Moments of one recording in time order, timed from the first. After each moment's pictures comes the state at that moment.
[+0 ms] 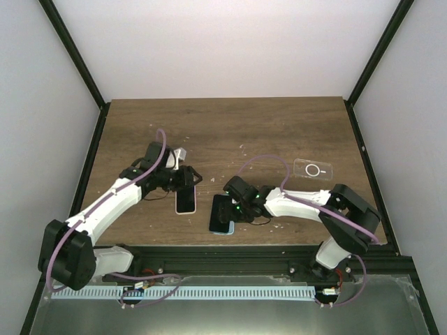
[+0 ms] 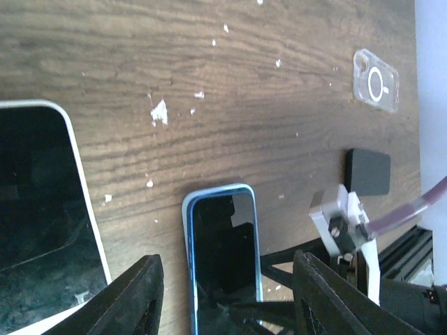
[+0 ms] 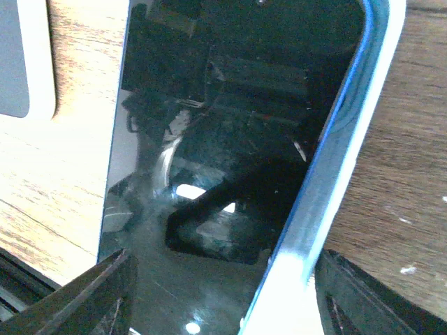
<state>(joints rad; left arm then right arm) -0.43 1.25 0.85 -0.47 0.44 -0.60 0.95 1.58 0.82 -0.34 -0.17 0.83</state>
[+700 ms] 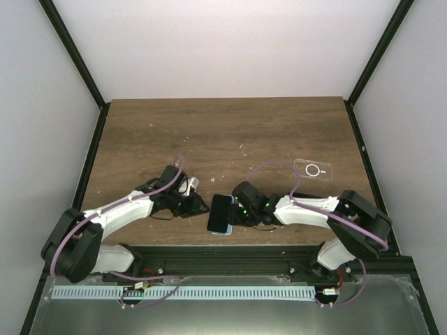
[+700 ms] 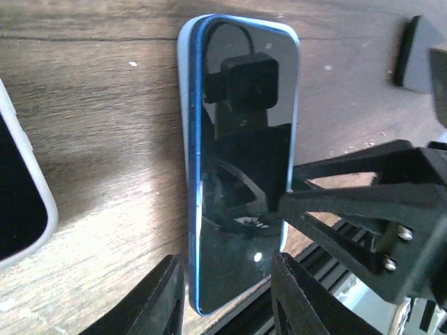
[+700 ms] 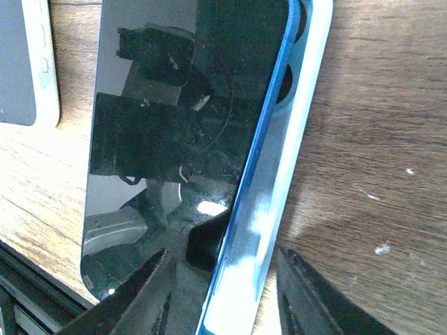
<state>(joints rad) -0.57 1.28 0.61 -0.36 0.57 -0.67 0.94 1.49 0.67 -0.17 -0.17 0.93</state>
